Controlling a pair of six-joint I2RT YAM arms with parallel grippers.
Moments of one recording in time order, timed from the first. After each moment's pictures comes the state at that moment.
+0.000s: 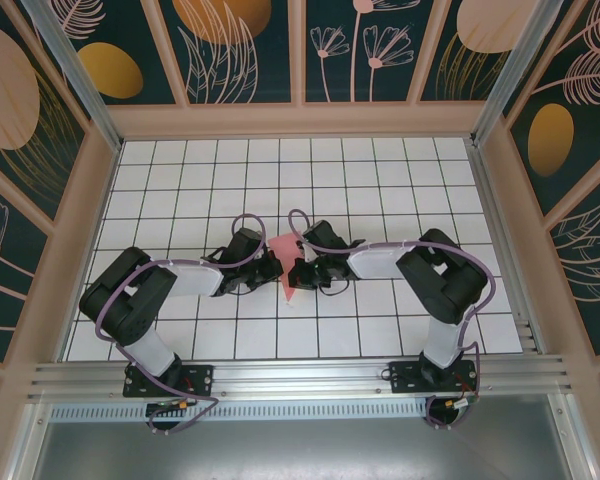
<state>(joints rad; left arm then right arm) -0.63 1.66 0.61 0.20 0.25 -0.97 0.79 1.82 0.90 -0.08 -0.46 0.76</state>
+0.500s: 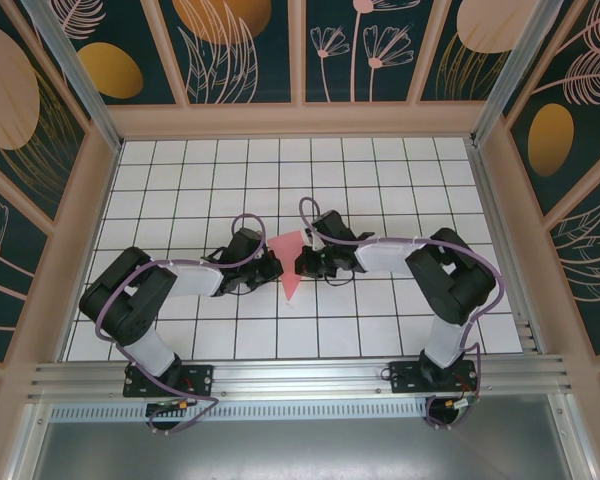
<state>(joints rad) -0.63 1.66 0.61 0.20 0.25 -0.97 0.72 1.79 0.91 -0.09 -0.44 0.75</state>
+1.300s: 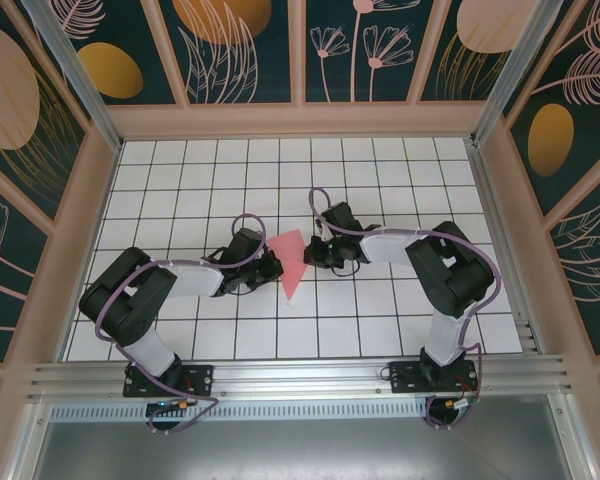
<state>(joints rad) -0.63 1.66 0.61 0.20 0.23 -0.97 0.63 1.84 0.94 -0.10 -0.42 0.72</state>
